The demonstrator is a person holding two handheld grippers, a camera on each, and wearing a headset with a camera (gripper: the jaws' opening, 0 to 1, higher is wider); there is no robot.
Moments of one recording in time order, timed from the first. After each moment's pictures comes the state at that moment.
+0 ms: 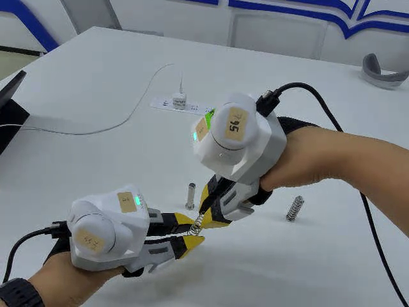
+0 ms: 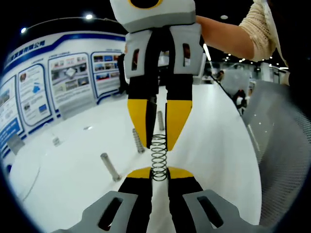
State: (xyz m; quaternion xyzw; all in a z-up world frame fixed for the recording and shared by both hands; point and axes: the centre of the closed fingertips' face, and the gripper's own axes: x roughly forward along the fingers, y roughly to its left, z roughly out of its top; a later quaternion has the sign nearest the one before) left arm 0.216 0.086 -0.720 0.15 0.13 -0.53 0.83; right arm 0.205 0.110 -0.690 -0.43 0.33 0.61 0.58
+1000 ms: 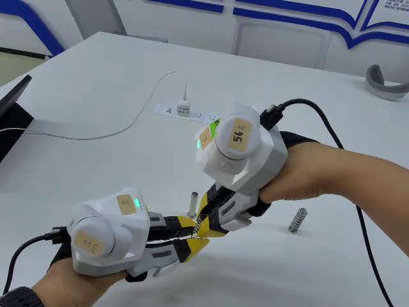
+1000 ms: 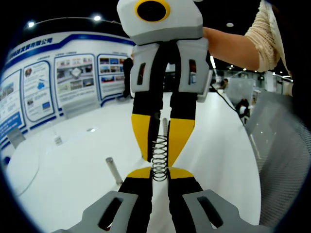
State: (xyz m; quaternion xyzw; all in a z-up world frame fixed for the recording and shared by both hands) left arm 0.223 0.087 -0.710 0.11 0.11 -0.52 0.84; right arm 0.211 0.117 -0.694 -0.41 0.33 0.61 0.59
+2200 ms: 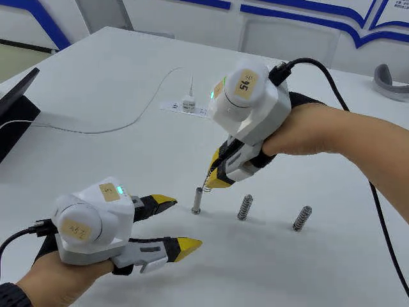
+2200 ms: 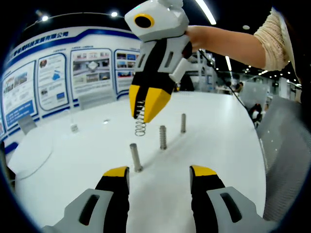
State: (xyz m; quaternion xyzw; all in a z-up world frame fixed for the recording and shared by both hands) left arm 0.239 0.121 -0.714 0.09 0.13 -0.46 0.87; right arm 0.285 0.113 -0.675 -0.41 0.34 0.56 0.64
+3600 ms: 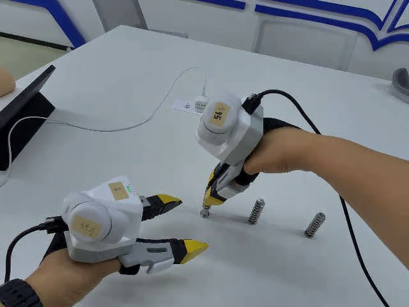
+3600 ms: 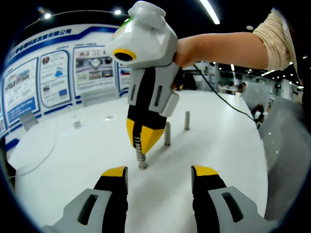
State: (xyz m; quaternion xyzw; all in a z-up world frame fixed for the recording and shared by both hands) left arm 0.243 0.129 -0.720 0.09 0.15 -0.45 0.88; right arm 0.291 0.125 -0.734 -0.41 0.39 0.55 0.62
